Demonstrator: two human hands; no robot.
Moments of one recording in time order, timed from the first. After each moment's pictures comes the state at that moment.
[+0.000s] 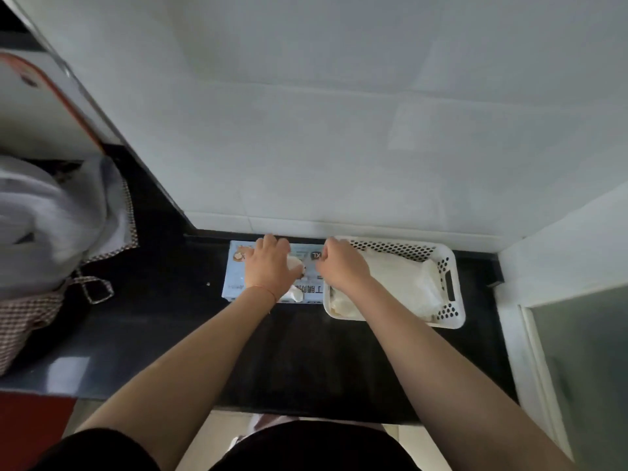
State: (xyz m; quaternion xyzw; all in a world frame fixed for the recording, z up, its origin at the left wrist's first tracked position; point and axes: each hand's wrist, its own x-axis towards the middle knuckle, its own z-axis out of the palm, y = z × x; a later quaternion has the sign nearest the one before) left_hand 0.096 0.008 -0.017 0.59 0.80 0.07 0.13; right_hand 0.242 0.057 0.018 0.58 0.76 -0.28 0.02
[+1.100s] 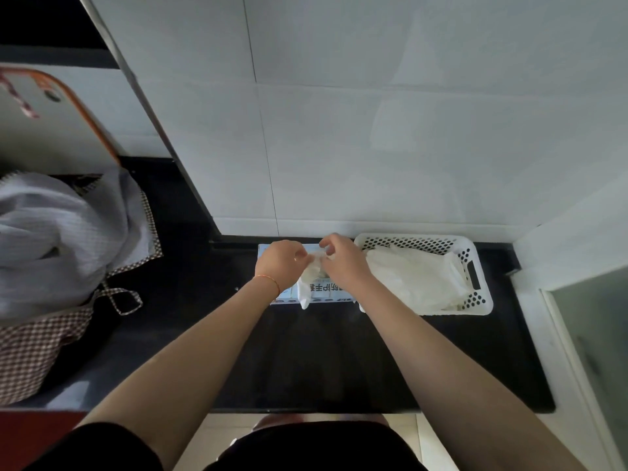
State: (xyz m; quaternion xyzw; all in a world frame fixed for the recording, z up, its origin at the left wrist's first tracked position) left_hand 0.037 -0.003 0.009 0.57 0.75 0.13 0.31; right_hand 0.183 0.026 0.012 0.60 0.71 -0.36 -0.11
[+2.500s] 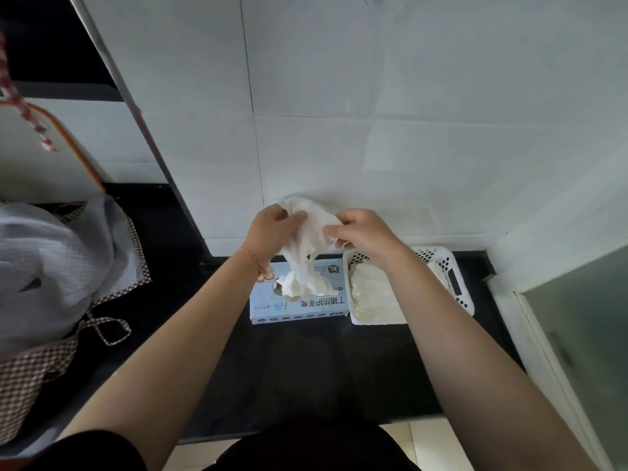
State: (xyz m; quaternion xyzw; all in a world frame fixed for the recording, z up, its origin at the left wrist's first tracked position) left_hand 0.023 0.034 0.084 0.43 0.65 0.42 0.46; right_hand 0.207 0.057 0.113 0.58 0.59 -0.51 -0.21
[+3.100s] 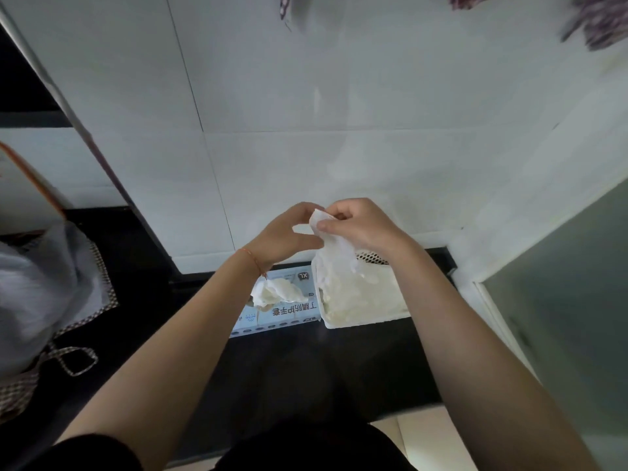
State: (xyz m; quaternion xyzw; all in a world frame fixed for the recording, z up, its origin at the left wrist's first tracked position) left_hand 0.083 0.033 0.120 0.63 0.49 0.32 0.51; right_hand 0.261 0.041 0.165 0.56 0.67 -0.42 -0.24
